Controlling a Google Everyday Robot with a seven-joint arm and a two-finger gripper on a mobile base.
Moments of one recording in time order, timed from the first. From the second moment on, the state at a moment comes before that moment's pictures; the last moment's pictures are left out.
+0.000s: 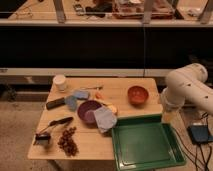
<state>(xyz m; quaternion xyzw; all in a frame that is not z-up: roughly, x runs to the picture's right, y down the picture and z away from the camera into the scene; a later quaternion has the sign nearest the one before) 0.285 0.105 0.684 -0.28 0.02 0.03 0.96</state>
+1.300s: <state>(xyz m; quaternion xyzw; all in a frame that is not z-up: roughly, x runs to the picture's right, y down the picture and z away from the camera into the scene) 0.285 0.105 0.684 -0.28 0.02 0.03 0.96</state>
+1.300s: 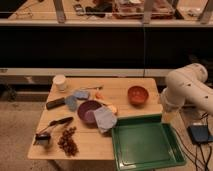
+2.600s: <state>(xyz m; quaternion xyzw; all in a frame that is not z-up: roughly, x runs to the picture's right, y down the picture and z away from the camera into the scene) 0.132 -0.089 0.625 -0.16 -0.19 0.05 0.97</state>
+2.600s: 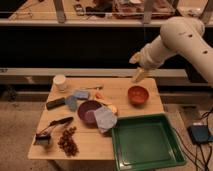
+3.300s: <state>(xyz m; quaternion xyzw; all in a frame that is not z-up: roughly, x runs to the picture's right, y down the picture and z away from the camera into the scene) 0.130 -0.088 0.624 -0.16 -0.20 0.05 0.97</state>
